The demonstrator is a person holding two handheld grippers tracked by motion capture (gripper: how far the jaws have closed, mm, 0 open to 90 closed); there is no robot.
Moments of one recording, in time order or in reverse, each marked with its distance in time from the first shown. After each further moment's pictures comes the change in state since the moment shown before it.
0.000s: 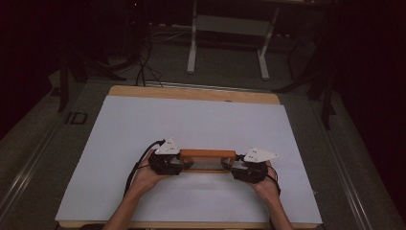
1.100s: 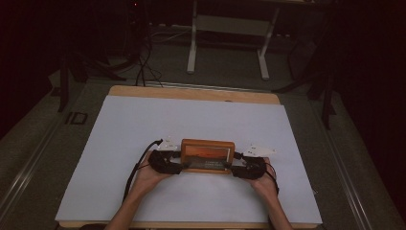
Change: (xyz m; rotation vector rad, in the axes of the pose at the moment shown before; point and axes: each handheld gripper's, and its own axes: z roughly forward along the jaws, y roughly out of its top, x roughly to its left) left arm 0.009 -0.010 0.005 0.036 0.077 -0.129; right arm -0.016 -0.011 0.012 0.053 -0.040 0.098
